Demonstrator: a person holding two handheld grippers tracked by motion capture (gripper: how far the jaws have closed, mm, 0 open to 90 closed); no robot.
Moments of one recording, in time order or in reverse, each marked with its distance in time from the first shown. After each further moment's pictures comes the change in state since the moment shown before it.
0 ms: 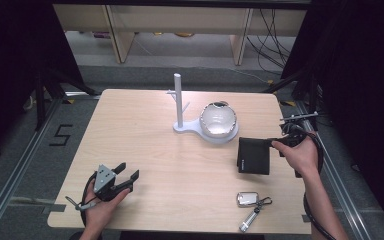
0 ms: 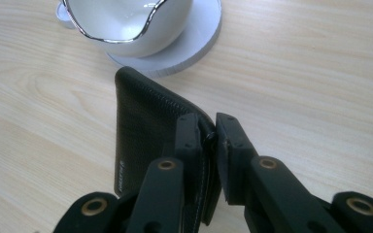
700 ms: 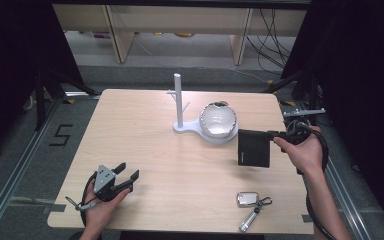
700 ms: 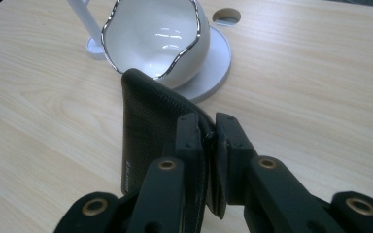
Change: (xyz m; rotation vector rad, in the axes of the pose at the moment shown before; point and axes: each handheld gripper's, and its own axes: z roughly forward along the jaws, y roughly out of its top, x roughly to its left) left arm 0.000 0.000 0.000 -0.004 0.000 0.001; right arm 0.014 0.007 -0.024 -0.130 0.027 -0.039
